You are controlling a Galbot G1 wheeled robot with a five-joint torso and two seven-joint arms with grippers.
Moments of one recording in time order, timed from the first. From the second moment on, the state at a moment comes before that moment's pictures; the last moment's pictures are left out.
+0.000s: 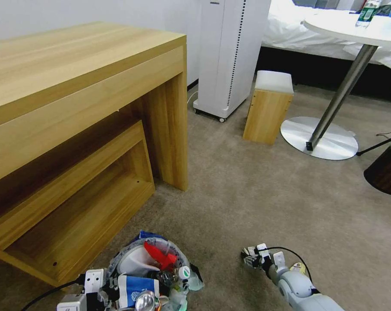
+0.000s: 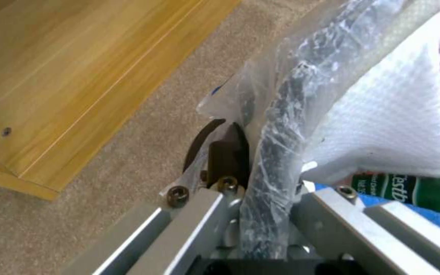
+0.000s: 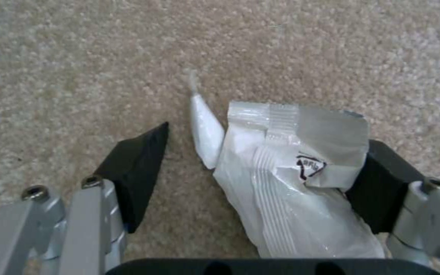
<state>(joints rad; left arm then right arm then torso) 2.05 -1.06 -0.50 -2.42 -0.53 0.39 -0.49 -1.12 1.10 0.07 1.16 0.44 -0.23 -0.10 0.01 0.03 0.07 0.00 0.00</state>
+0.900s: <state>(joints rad) 2.08 -1.06 -0.52 -2.45 -0.51 0.37 -0.48 -1.16 1.01 0.07 1.26 0.51 -0.27 -0.04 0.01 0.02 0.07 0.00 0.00</state>
